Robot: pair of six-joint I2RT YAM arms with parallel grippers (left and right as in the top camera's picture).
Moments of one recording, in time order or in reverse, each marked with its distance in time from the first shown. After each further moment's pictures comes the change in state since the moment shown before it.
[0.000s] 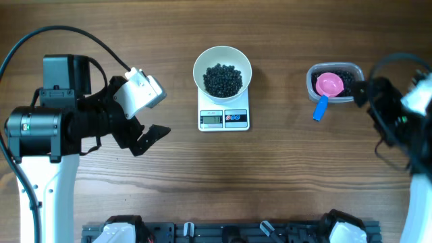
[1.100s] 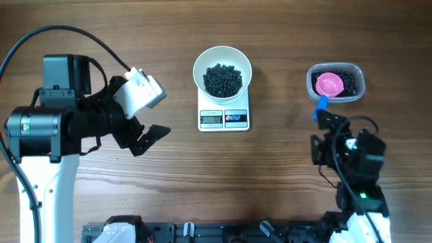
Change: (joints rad) left arm 0.000 0.000 0.001 0.000 0.000 0.000; right arm 0.290 -0.283 -0.975 1.009 0.088 0.896
